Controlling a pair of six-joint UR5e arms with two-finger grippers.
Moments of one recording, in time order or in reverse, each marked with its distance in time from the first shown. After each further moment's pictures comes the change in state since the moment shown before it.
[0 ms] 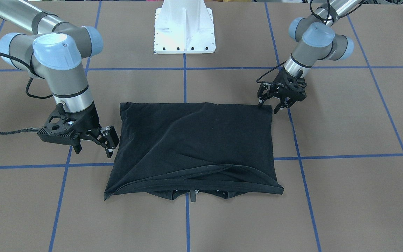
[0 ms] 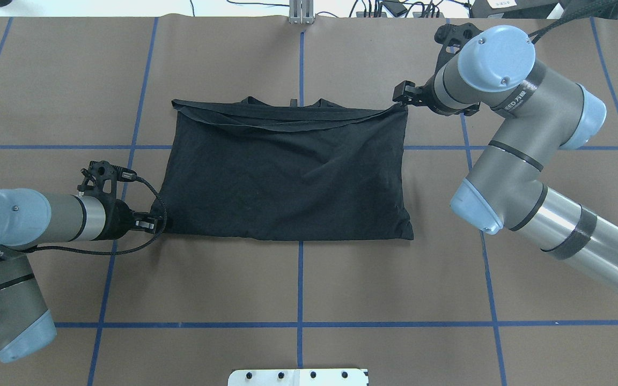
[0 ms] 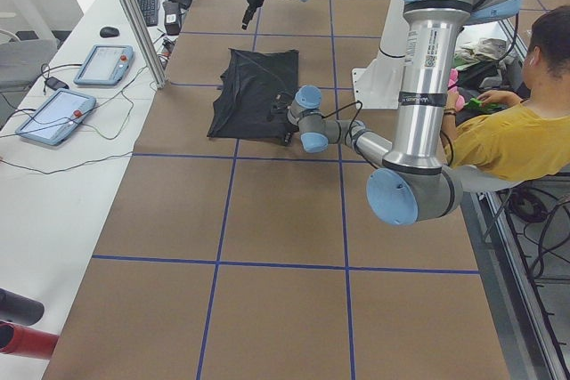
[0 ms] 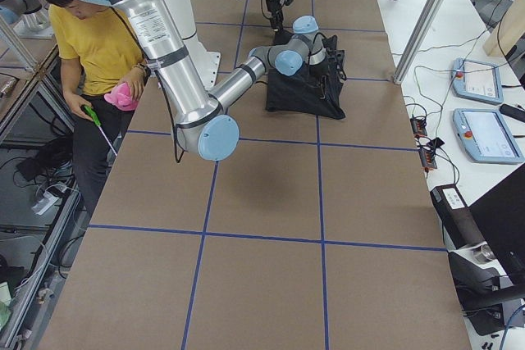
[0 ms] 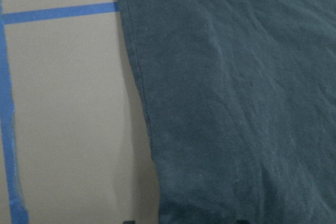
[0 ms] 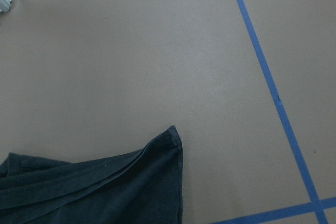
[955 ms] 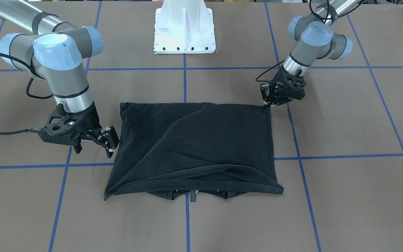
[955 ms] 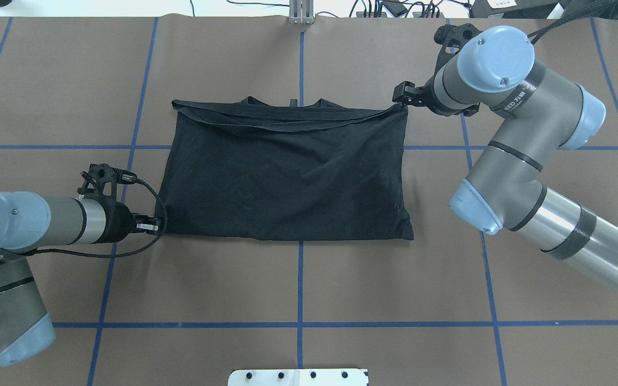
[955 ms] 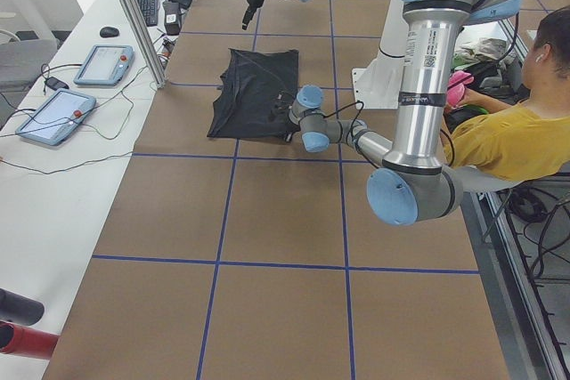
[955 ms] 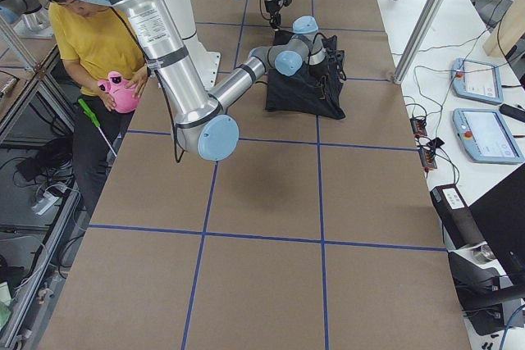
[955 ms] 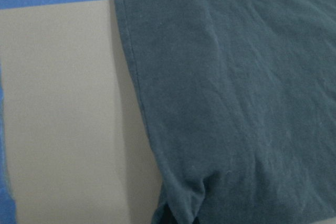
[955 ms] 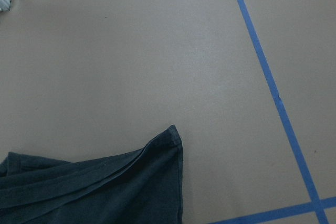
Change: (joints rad) left arm 0.006 0.008 -0.012 -0.003 -0.002 -0.019; right arm -0.003 0.001 -0.001 0.000 0.000 0.000
